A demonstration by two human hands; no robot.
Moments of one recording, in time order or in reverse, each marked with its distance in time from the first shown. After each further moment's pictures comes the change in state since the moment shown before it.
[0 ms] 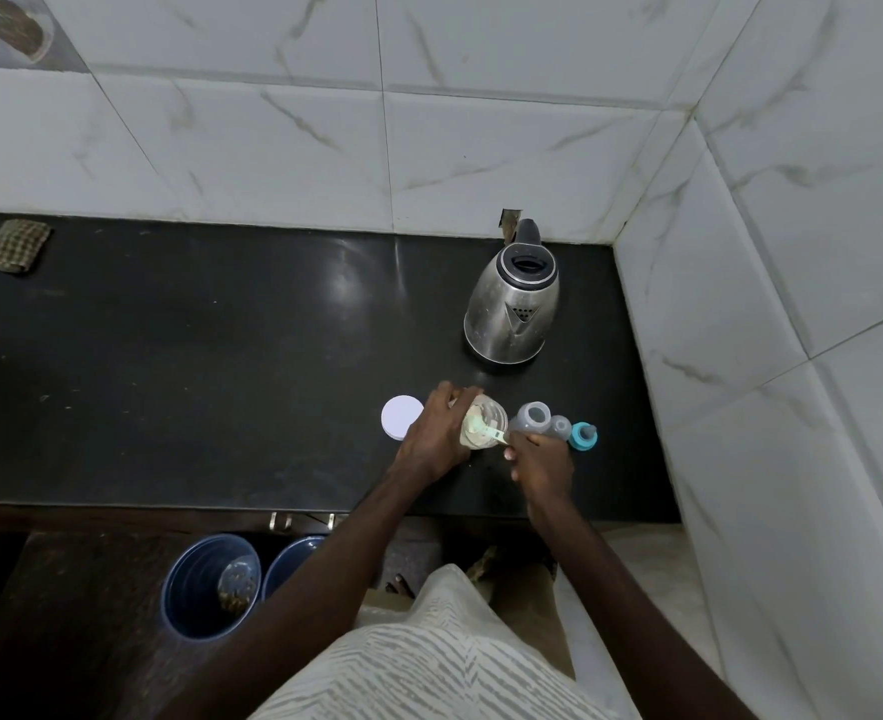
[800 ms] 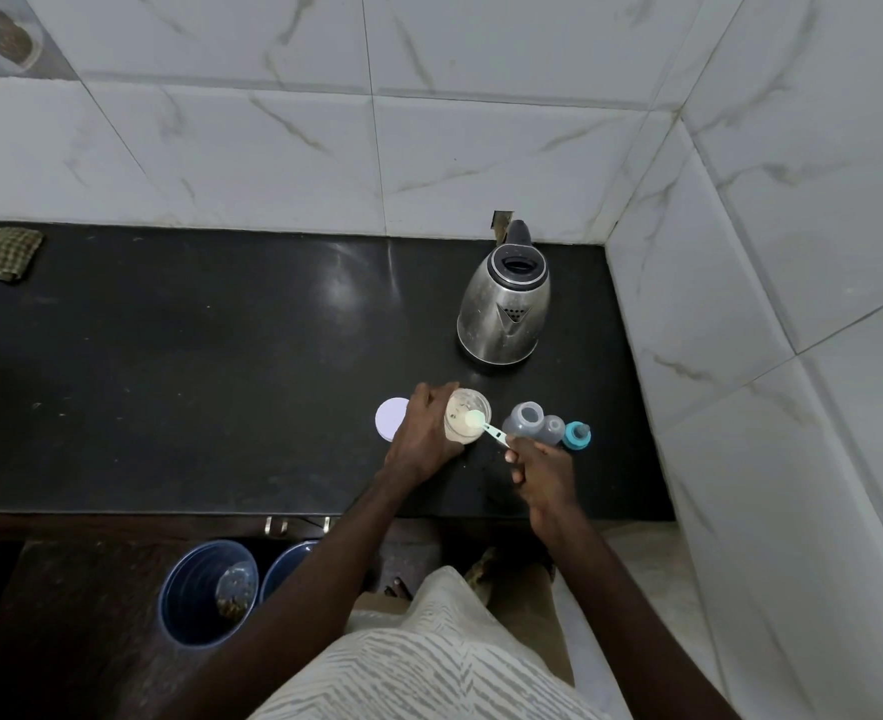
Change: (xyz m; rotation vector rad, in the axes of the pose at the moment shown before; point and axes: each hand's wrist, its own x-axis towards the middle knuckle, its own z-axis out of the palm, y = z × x) left_hand -0.005 -0.001 -0.003 -0.122 0.060 -0.119; right_hand -0.006 0.003 -0.019 0.251 -0.123 0.175
